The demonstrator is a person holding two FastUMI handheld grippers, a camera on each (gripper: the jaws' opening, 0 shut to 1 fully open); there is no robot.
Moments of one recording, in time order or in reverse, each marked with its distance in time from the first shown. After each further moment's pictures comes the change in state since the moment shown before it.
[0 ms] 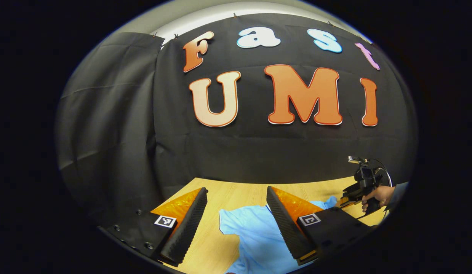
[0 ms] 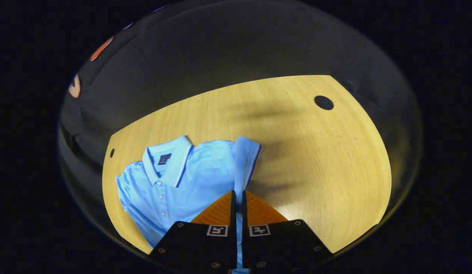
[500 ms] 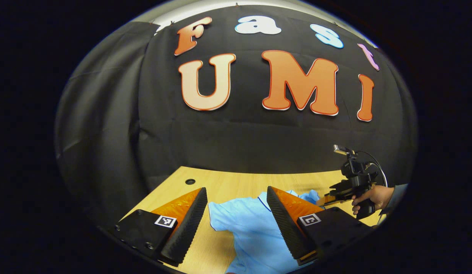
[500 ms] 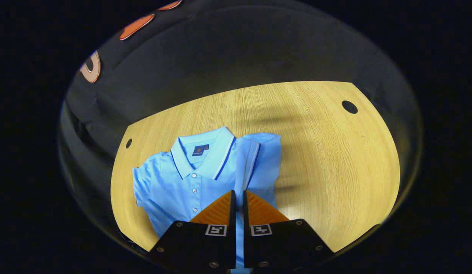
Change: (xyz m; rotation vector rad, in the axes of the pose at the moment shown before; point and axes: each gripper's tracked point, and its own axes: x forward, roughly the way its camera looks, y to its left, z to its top) left arm 0.065 0.001 -0.040 -0.043 0.130 -0.170; right arm -0.002 0.074 -0.016 -0.005 -0.027 0.047
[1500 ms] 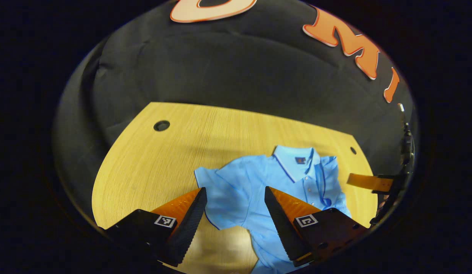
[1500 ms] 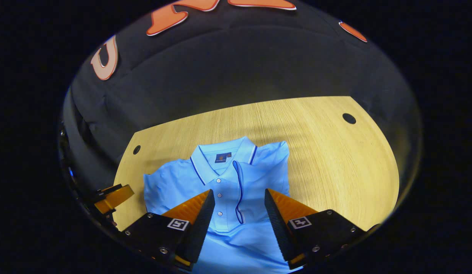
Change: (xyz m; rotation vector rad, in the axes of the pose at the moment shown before) left arm 0.175 0.056 -0.160 -0.071 0.603 -0.134; right arm -0.030 0.045 0.005 -0.088 -0.179 -0.011
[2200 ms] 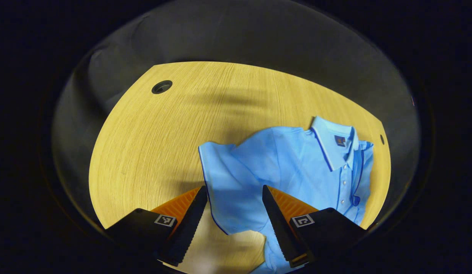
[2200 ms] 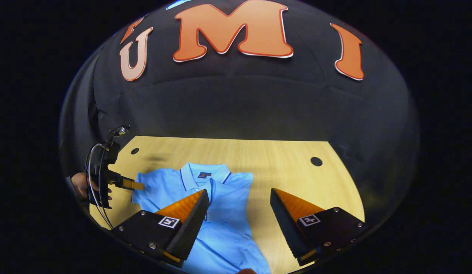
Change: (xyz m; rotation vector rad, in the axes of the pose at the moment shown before) left arm 0.058 0.031 -0.028 -0.060 0.254 0.139; right arm -0.098 -0.072 0.040 -0.171 -0.247 -0.124
